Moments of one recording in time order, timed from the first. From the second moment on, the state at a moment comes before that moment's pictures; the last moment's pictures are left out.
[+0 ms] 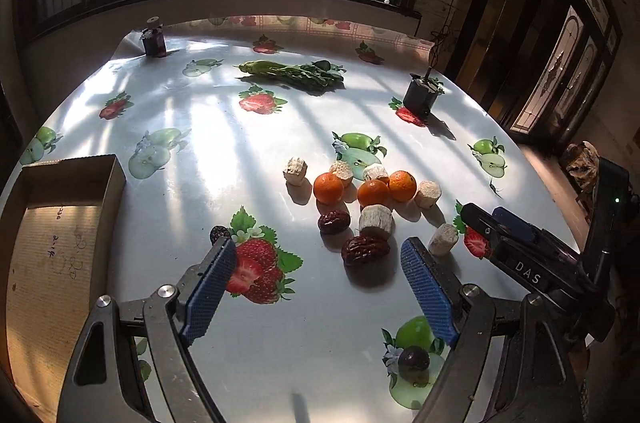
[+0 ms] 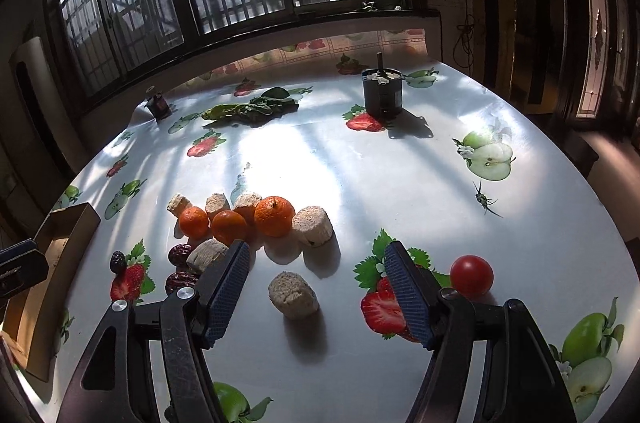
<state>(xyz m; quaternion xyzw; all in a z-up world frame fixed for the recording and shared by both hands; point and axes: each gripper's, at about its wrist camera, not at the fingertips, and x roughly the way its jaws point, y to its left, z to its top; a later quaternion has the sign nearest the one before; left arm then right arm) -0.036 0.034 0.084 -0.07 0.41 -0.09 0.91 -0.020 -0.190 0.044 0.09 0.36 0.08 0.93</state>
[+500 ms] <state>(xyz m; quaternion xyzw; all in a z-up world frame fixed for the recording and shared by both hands) 0.014 0.038 0.031 -0.17 0.44 -0.14 0.87 -0.020 -0.166 0.031 0.04 0.38 0.09 0.92</state>
